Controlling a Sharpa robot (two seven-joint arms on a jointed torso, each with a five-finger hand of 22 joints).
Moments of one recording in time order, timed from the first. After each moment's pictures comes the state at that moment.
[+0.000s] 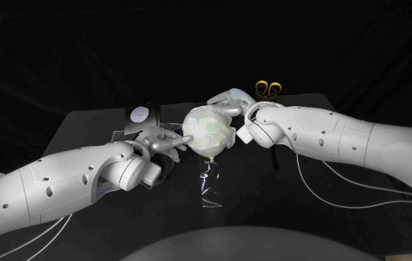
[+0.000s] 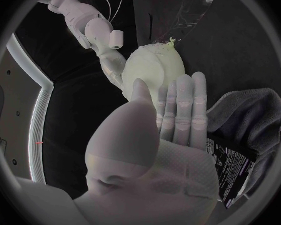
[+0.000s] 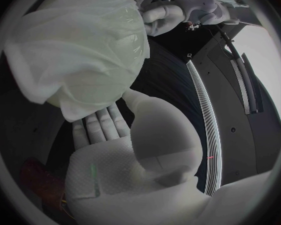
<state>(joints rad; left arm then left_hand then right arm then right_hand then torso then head) 1.08 -0.78 -0.17 1.55 -0.36 -0.45 -0.09 1.53 0.04 -0.30 0.28 0.05 0.91 0.16 0.41 0.26 1.12 0.09 0.32 0.15 1.10 0.04 0.87 0.58 0.17 0.96 0.14 0.81 0.44 1.16 -0.56 -0.16 1.22 -0.55 -0.40 0.08 1.30 0.01 0.37 0.08 0.09 0.73 0.19 0.11 0.19 0.86 0.24 0.06 0.06 0.71 0.22 0.10 0.13 0.12 0.32 0.29 0.06 0.19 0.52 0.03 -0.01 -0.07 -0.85</state>
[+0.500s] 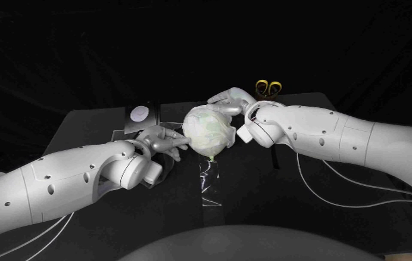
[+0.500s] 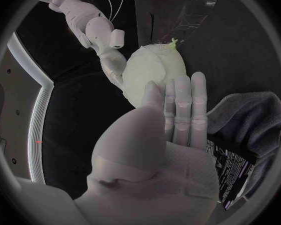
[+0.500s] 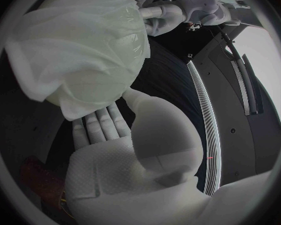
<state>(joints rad) 1.08 -0.78 -0.17 1.54 -0.35 -0.45 -0.09 1.71 0.12 -0.26 0.24 0.05 0.97 0.12 0.42 0.25 1.17 0.06 0.32 0.15 1.12 0.01 0.89 0.59 0.17 0.97 0.13 0.83 0.45 1.16 -0.56 -0.16 1.23 -0.56 -0.41 0.07 1.29 0.00 0.37 0.08 0.08 0.73 0.19 0.11 0.19 0.84 0.24 0.06 0.06 0.69 0.22 0.10 0.13 0.12 0.32 0.30 0.06 0.18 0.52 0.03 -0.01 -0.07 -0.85</state>
